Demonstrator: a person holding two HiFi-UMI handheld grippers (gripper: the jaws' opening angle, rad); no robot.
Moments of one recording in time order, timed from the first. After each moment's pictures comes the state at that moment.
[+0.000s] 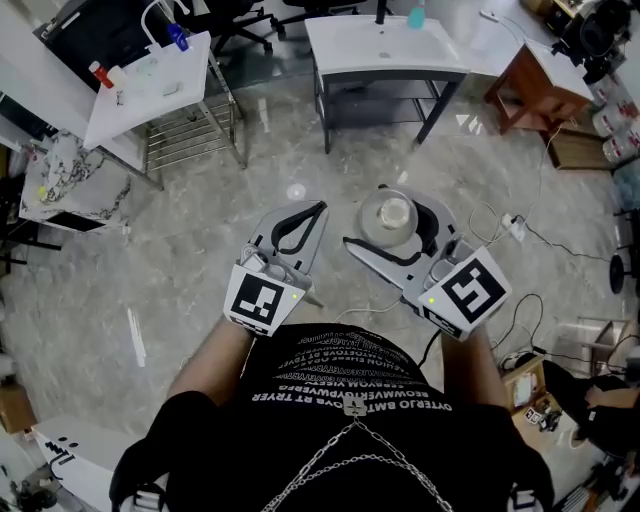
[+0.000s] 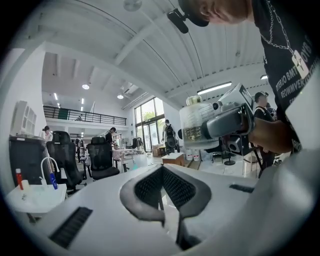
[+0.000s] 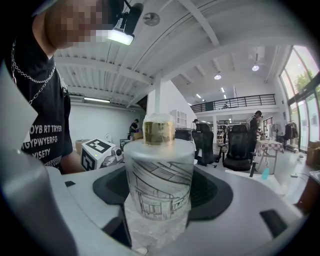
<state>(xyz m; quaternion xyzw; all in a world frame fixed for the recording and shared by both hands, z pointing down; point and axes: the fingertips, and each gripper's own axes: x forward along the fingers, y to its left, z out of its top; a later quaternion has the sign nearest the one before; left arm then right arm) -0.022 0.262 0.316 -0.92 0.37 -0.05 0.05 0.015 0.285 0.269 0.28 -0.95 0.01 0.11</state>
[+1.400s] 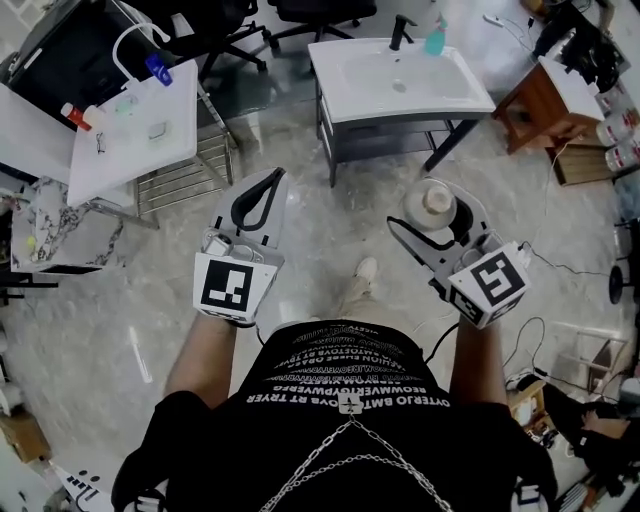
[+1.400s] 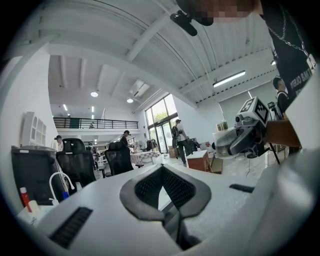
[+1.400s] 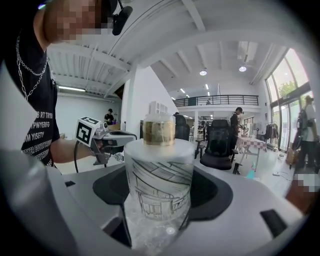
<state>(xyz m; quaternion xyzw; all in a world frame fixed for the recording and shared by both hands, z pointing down) -0.133 -0.085 0.291 -0.89 0.44 -0.06 0.08 0.024 -0.046 0.308 0.39 -0.91 0.03 0.14</state>
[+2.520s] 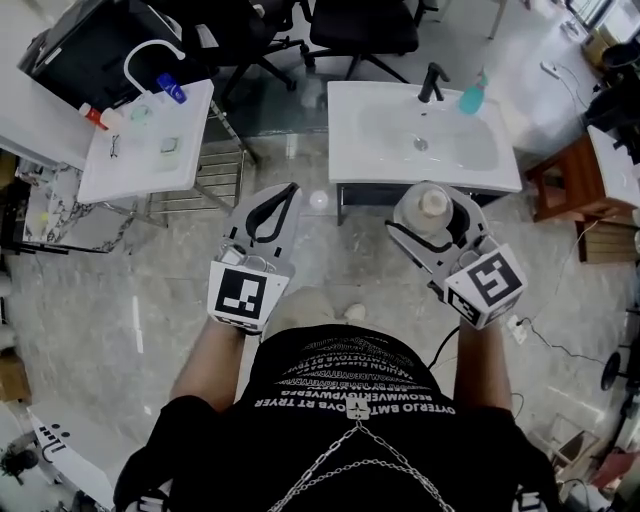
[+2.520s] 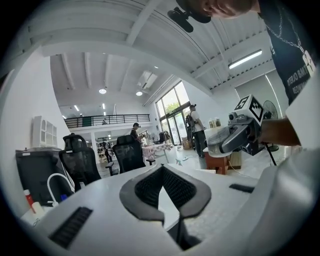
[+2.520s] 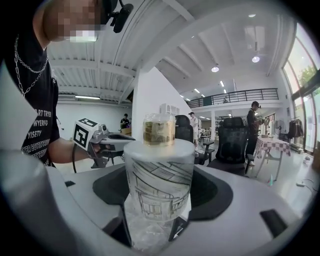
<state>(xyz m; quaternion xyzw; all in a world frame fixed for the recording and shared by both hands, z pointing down) -0.008 -0.295 0.297 -0.85 0.52 -0.10 0.07 0.133 -0.298 0.310 0.28 -0.95 0.03 0.13</state>
